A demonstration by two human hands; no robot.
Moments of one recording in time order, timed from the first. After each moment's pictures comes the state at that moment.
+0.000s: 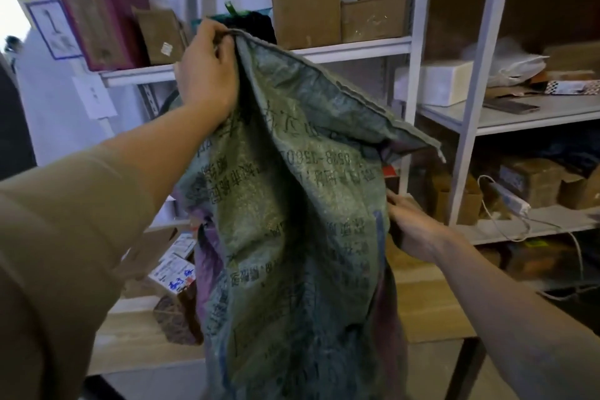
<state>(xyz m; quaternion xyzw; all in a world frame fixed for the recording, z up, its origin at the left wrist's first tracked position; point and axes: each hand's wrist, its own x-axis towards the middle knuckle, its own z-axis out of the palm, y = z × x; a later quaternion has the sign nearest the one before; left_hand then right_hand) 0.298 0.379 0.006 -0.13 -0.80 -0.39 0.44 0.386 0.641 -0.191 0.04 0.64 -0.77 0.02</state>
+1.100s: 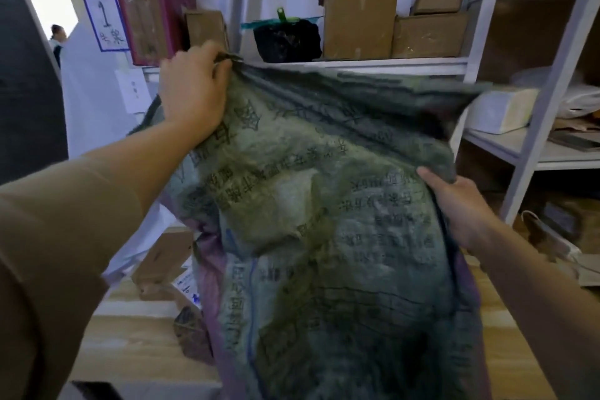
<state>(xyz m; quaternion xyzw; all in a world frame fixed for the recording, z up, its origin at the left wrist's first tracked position) 0.244 0.261 0.002 -0.09 -0.84 -0.15 0.52 0.319 0.613 -0.130 0.13 0.65 -0.74 -0.13</state>
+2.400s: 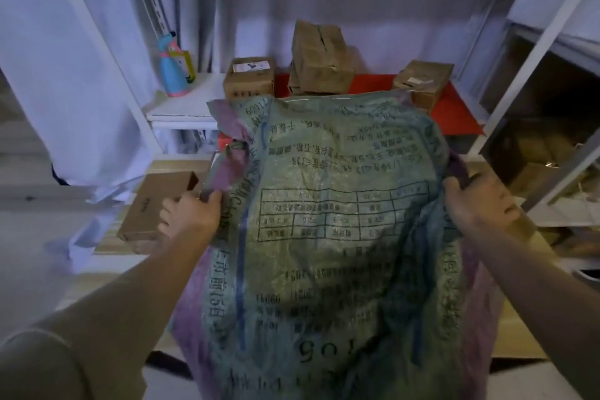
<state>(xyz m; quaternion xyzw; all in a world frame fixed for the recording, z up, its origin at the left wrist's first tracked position) 0.137 0.160 -0.327 0.31 -0.91 -0.26 0.04 0.190 0.565 -0.285 0.41 0.88 -0.22 -0.14</state>
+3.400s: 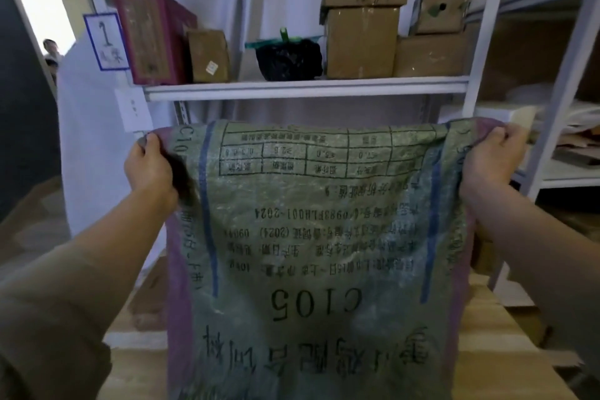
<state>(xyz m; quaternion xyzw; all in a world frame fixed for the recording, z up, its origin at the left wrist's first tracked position) 0.191 0.171 -0.071 0.10 -0.56 -0.75 0.34 0.260 0.617 -0.057 0.20 0.59 -0.59 -0.51</state>
